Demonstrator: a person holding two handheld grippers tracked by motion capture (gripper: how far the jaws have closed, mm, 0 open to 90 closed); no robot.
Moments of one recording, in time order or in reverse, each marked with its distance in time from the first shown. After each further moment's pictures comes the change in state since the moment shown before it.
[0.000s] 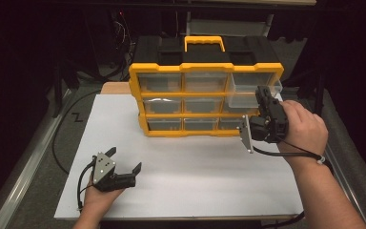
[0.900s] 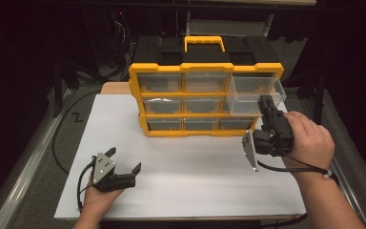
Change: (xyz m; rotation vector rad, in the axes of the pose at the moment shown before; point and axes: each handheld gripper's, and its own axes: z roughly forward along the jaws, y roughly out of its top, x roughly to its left) left arm 0.000 0.000 -0.001 0.001 0.003 -0.002; right arm 0.004 -0.005 -0.029 -0.037 -0.043 -0.011
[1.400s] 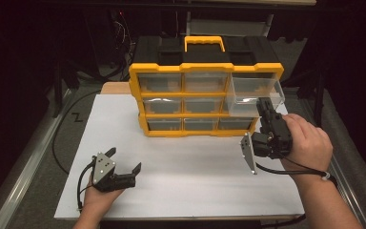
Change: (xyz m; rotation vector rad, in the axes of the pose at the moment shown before) left arm 0.000 0.000 0.000 0.001 0.000 0.001; right arm 0.004 0.002 -0.003 -0.007 -0.005 0.002
